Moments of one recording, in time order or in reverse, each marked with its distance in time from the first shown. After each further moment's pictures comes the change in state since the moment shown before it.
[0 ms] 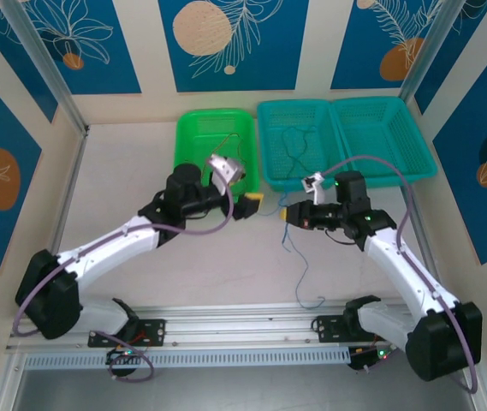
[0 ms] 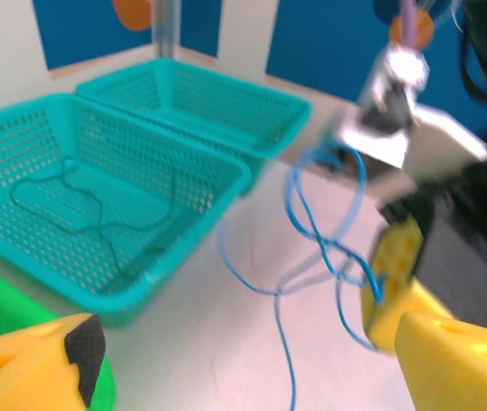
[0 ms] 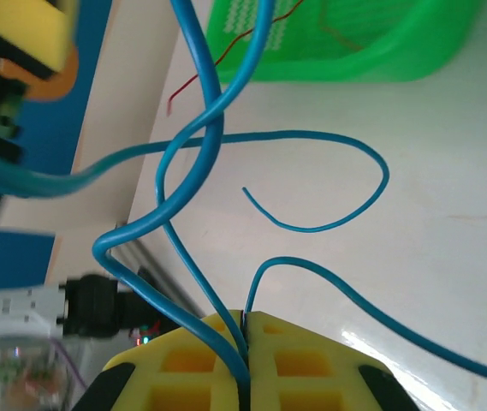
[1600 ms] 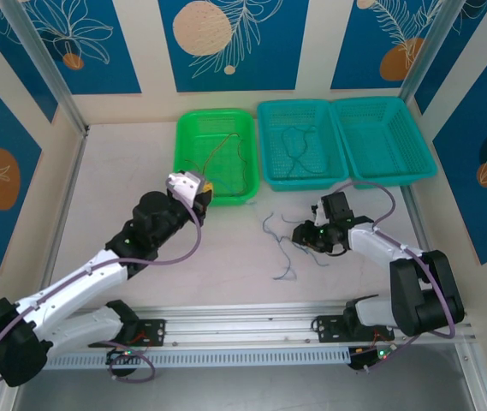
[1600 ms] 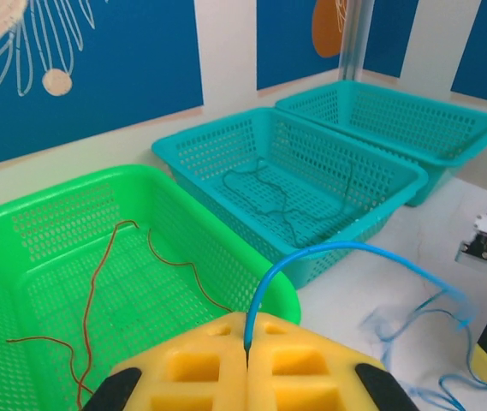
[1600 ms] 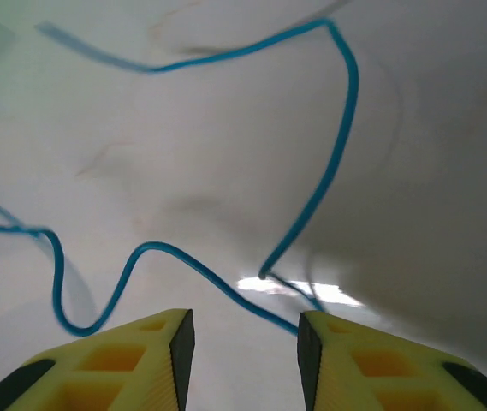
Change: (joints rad) left arm 0.018 -0.330 -0.217 -0.023 -0.468 0.035; right arm -0.050 0.241 -0.219 0.050 0.436 0.080
